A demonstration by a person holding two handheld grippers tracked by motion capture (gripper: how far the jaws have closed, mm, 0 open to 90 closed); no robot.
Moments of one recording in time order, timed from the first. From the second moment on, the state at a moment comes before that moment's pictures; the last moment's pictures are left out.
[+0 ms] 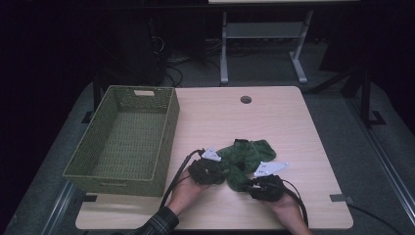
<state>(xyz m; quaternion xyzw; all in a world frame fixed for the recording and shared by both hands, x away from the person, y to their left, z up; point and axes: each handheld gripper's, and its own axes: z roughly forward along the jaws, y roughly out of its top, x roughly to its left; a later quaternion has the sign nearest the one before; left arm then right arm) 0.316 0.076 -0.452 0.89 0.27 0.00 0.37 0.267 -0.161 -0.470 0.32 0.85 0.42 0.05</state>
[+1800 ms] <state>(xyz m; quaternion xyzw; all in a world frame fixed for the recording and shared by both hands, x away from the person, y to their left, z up) 0.304 0.117 -0.405 0.86 0.30 0.00 0.42 0.248 -0.281 -0.435 0.40 0.80 0.42 0.14</state>
